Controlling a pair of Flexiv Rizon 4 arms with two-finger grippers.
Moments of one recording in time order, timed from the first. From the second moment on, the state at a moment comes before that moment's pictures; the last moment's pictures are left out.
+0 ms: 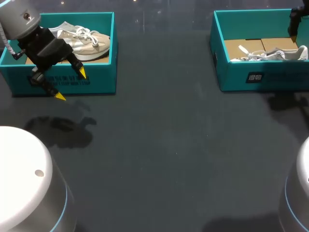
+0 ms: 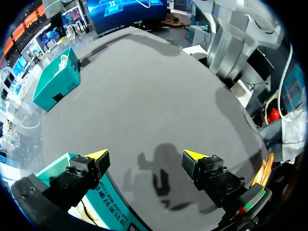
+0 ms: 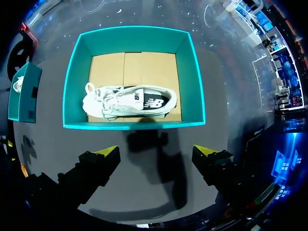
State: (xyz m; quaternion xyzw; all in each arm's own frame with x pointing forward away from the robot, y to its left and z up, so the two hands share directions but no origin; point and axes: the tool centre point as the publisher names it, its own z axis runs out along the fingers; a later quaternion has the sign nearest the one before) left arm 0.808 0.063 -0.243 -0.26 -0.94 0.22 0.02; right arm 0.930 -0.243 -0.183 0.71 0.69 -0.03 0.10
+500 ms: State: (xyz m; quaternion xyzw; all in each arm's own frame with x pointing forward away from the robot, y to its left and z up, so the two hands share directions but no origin) left arm 0.846 0.117 -0.233 -0.37 -0.91 0.19 0.01; right arm 0.927 -0.243 -0.183 0.71 0.69 -0.03 0.10
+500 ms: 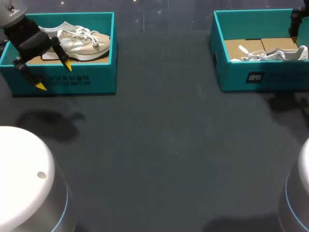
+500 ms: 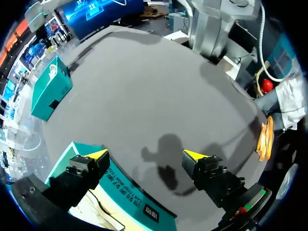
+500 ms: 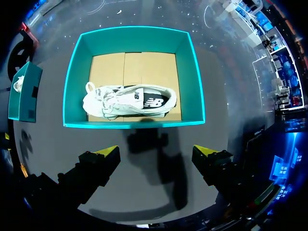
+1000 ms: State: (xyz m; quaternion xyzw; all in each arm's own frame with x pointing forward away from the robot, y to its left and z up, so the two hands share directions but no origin) left arm 0.927 0.187 -0.212 -0.45 -0.88 0.16 0.02; right arm 0.927 -0.243 -0.183 0.71 0.69 -0.03 0.10
